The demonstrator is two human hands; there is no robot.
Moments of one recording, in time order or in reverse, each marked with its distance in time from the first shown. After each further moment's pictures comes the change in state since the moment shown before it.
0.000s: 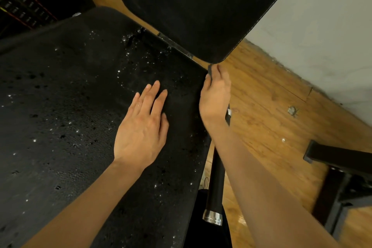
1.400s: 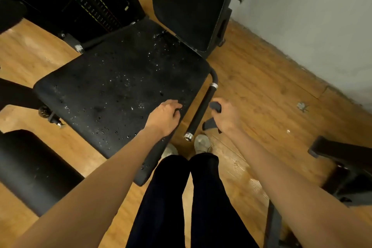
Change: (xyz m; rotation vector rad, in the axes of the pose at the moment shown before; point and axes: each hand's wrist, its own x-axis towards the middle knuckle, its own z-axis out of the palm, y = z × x) left_hand -0.105 0.137 -0.091 -0.239 -0.357 -0.325; right_hand -0.100 0.055 -0.217 0.010 -0.709 0.001
